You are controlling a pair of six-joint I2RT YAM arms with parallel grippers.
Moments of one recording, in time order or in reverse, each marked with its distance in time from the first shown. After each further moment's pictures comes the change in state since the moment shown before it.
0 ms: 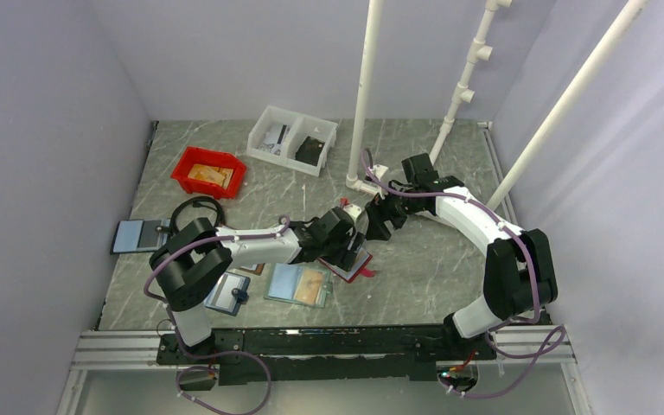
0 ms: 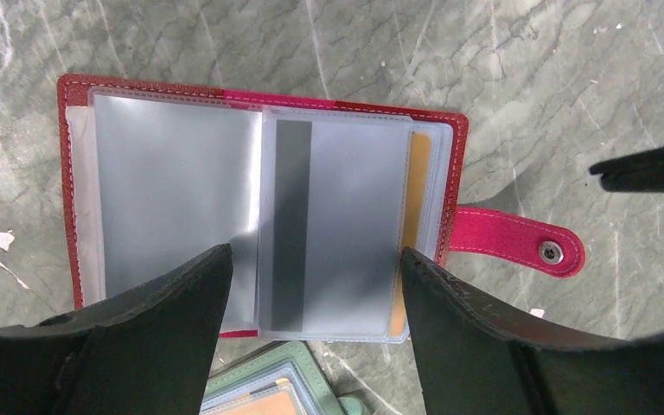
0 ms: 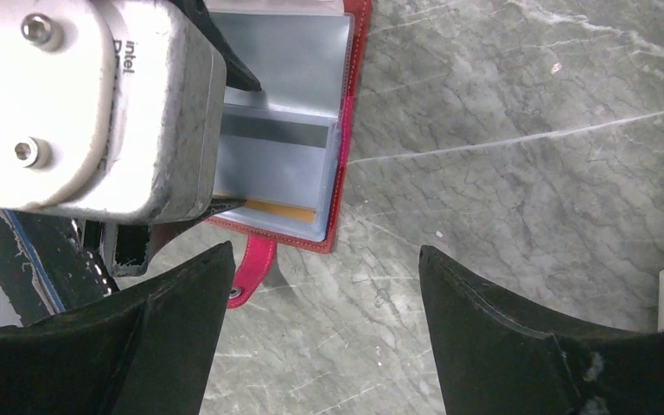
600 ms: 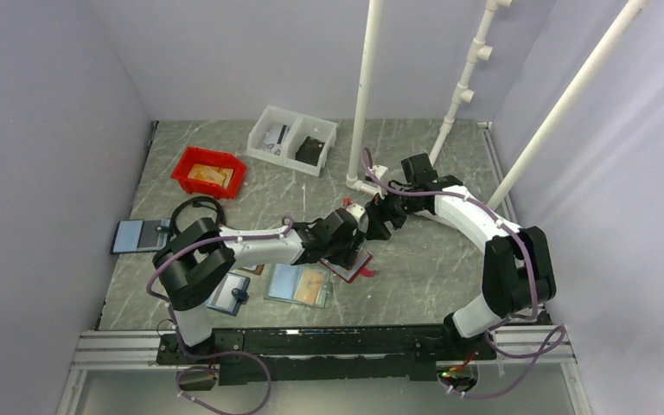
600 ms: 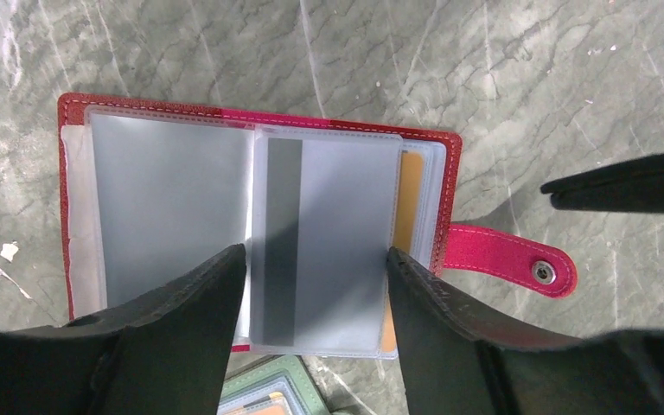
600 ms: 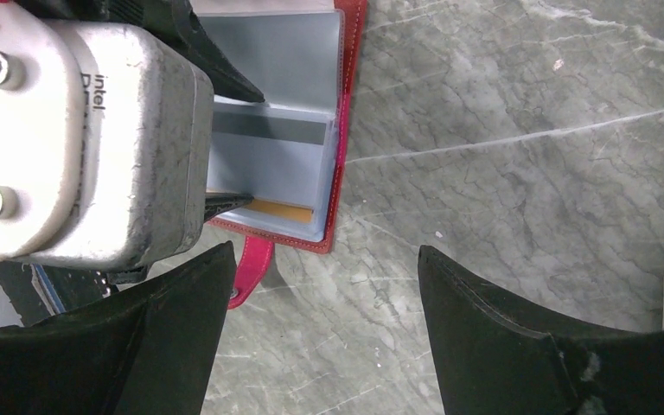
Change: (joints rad) left arm -0.012 0.017 0.018 0.011 -0.044 0.003; right arm -0.002 0.015 0.006 -0.001 -0.001 0.000
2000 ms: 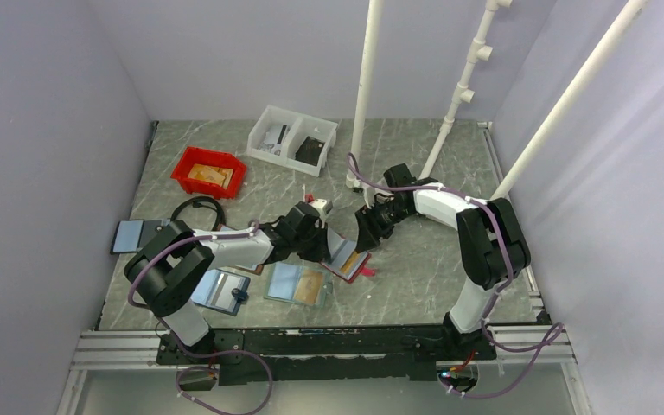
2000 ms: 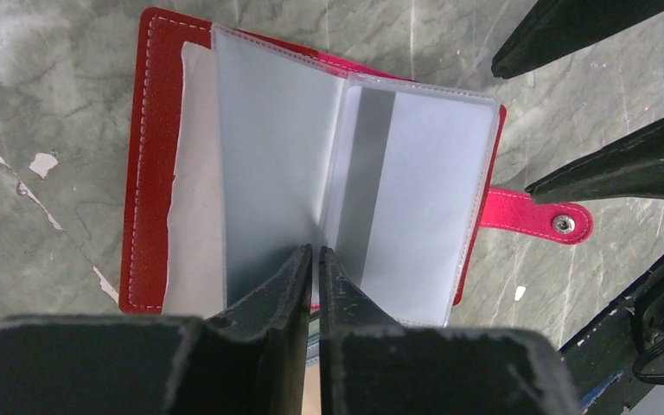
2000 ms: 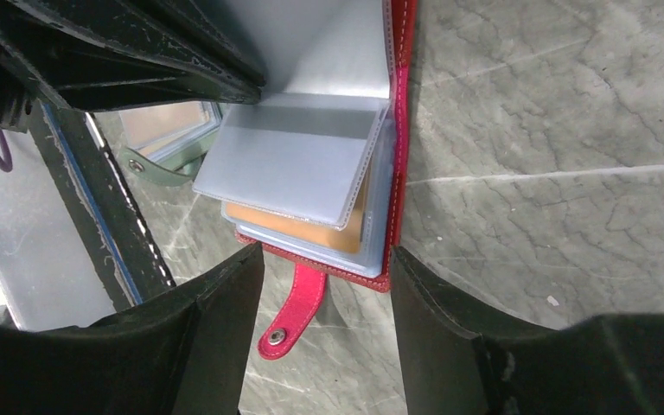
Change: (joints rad) left arm 0.184 -0.134 -0.250 0.185 0.262 -0.159; right arm 0.050 0.224 0.011 0.005 -0.113 0.097
